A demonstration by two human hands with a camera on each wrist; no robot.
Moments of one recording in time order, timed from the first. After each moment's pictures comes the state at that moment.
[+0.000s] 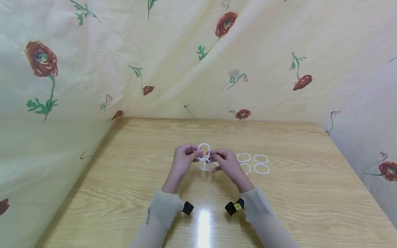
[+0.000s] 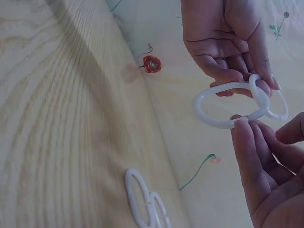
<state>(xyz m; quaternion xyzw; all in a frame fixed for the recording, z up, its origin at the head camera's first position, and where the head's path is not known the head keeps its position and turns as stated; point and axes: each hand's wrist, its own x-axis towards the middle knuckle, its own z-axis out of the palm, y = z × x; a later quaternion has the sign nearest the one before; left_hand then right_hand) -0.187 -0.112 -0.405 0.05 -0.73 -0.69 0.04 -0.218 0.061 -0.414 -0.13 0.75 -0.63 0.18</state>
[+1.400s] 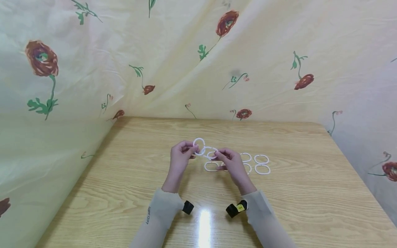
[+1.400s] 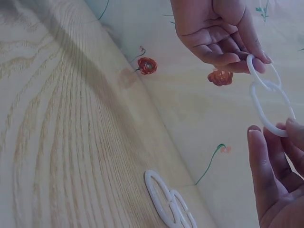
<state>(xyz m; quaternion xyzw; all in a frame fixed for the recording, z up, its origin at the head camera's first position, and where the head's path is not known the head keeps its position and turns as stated) -0.188 -0.114 -0.403 0.09 -0.67 -0.73 0.11 -0.220 0.068 -0.429 -0.06 0.72 -0.68 0.15</state>
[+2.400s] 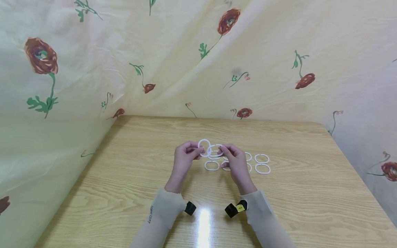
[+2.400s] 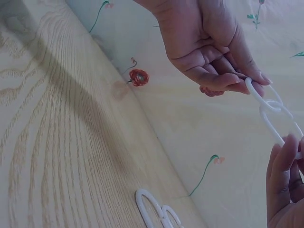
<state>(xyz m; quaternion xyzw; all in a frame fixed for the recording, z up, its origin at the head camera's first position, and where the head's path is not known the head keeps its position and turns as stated) -0.187 -0.107 -0.406 0.07 -0.69 -0.72 0.09 -0.216 0.064 -0.420 -0.02 0.65 -0.75 0.07</state>
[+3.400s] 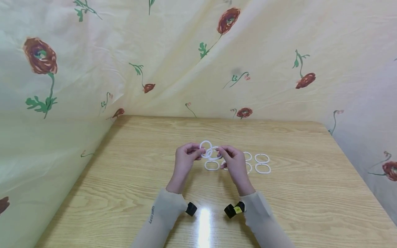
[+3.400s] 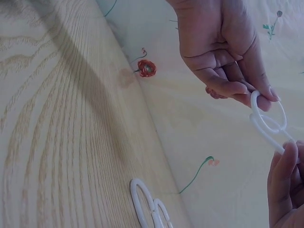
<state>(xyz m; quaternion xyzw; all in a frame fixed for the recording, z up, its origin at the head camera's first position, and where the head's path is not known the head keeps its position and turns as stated) -0.186 -0.103 -0.409 0.08 -0.68 -0.73 0.09 -0.212 0.061 -0.417 -0.04 0.73 -0.69 0.04</state>
